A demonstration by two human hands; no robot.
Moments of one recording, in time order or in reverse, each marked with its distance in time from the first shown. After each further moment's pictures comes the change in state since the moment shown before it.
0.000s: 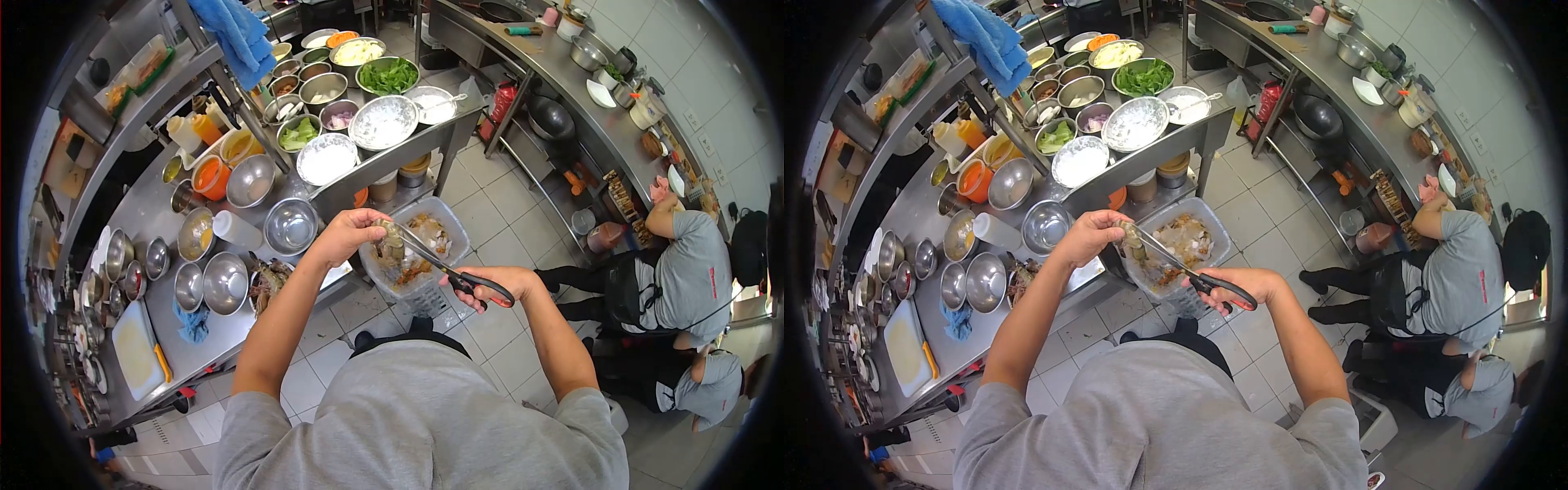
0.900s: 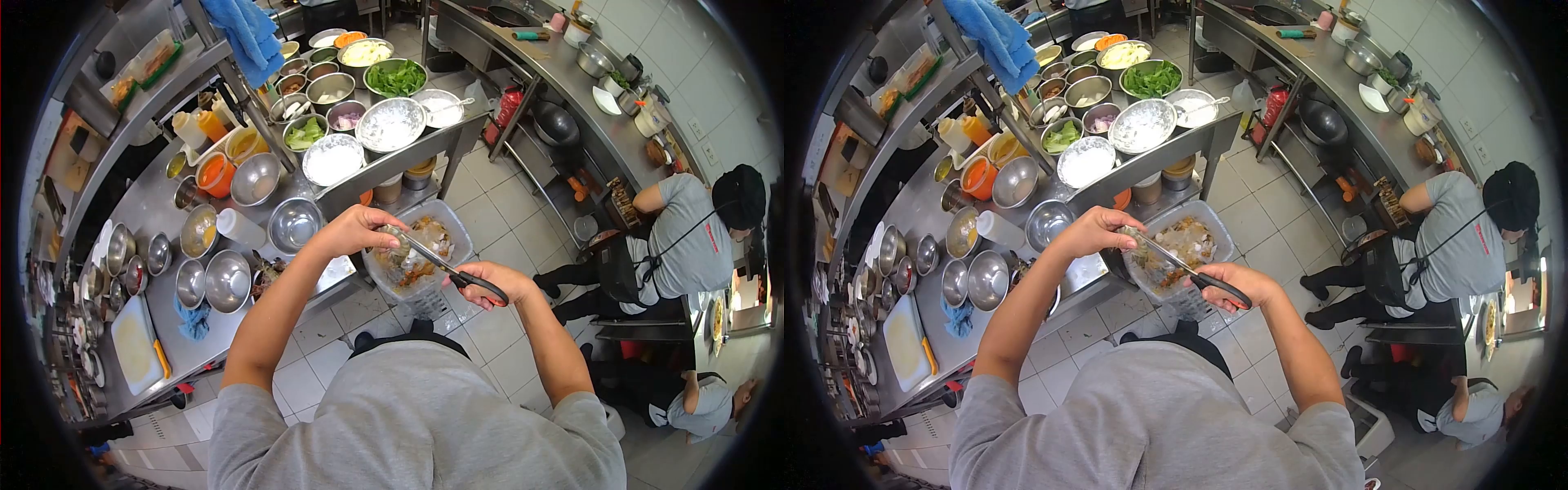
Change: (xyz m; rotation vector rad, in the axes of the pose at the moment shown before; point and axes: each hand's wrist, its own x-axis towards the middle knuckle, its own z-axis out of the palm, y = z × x) left_hand 0.003 0.042 0.007 0.424 -0.173 -0.024; right_hand 0.011 -0.009 0.004 0.044 0.112 0.028
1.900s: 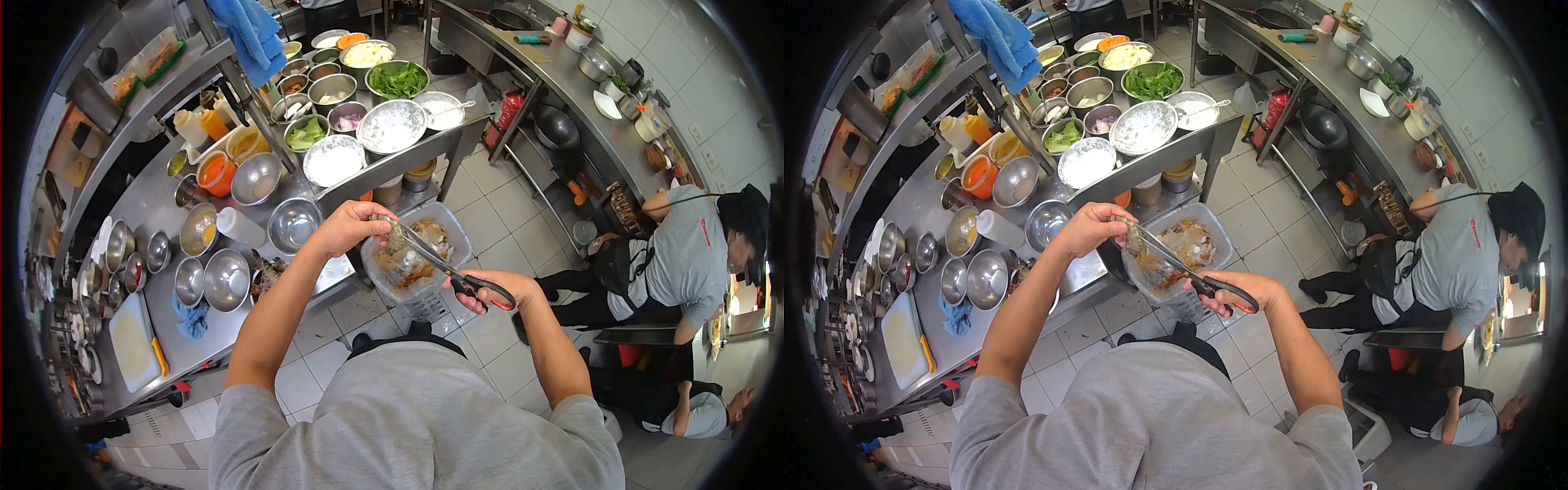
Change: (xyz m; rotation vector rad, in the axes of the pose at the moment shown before) left_hand 0.002 -0.018 -0.005 -0.368 0.103 0.068; right_hand -0.003 0.015 -0.010 0.106 -0.146 -0.101
